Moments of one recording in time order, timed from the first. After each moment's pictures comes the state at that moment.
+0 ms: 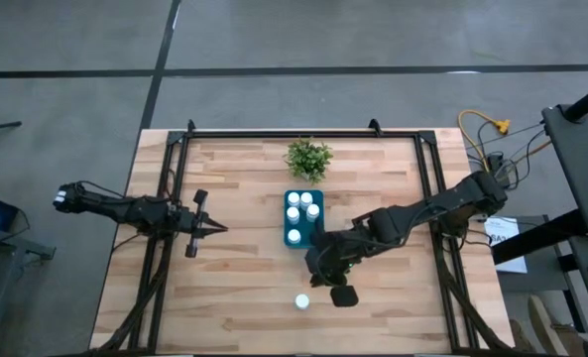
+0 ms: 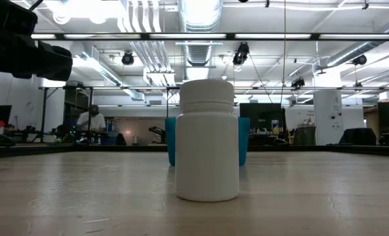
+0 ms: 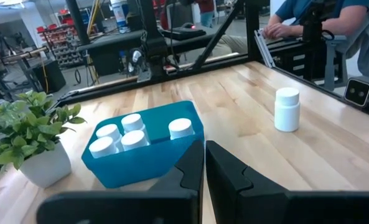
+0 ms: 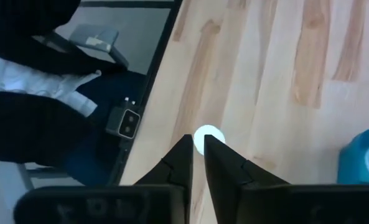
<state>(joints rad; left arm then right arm) -0.24 0.14 0.04 -0.07 -0.12 0.16 0.35 1.73 1.57 -0.68 -0.21 0.26</state>
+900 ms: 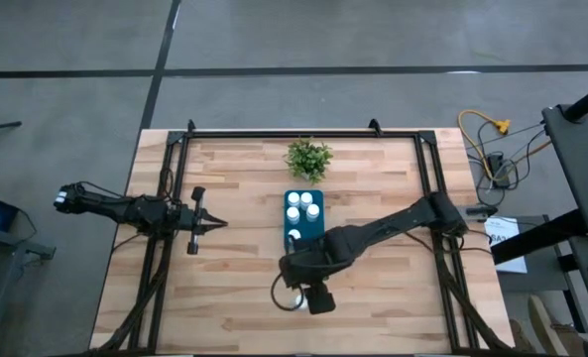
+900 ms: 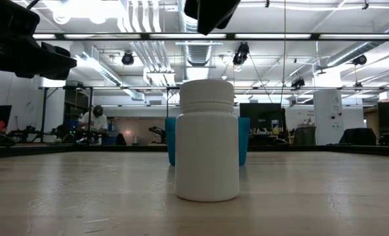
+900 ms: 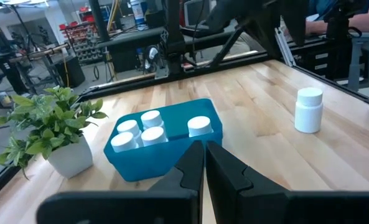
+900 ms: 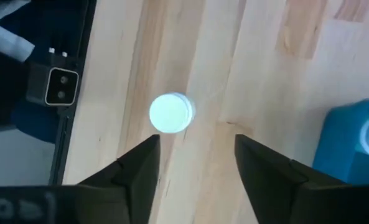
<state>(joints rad) -0.24 0.12 0.06 -0.10 -0.19 0.16 0.35 2.10 2.00 -1.10 -0.13 0.20</state>
